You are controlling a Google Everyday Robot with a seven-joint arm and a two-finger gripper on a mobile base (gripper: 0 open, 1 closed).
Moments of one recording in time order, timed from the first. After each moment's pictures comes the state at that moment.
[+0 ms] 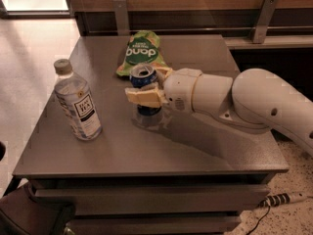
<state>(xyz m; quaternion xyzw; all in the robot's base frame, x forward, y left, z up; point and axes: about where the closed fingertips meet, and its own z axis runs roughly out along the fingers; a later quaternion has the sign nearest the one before) 0.543 0.025 0.906 -0.41 0.65 0.28 0.57</state>
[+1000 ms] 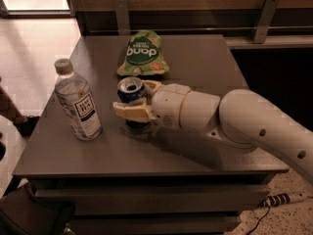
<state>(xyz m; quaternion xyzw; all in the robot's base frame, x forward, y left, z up) 0.516 0.055 0.890 -0.41 0.64 0.30 0.58</state>
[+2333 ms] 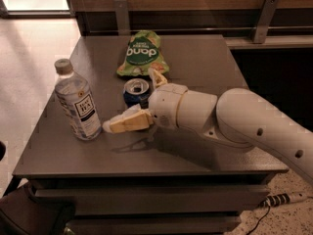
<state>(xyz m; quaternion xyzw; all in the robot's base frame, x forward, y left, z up) 0.514 0.062 0.891 -0.41 0.64 0.30 0.58</state>
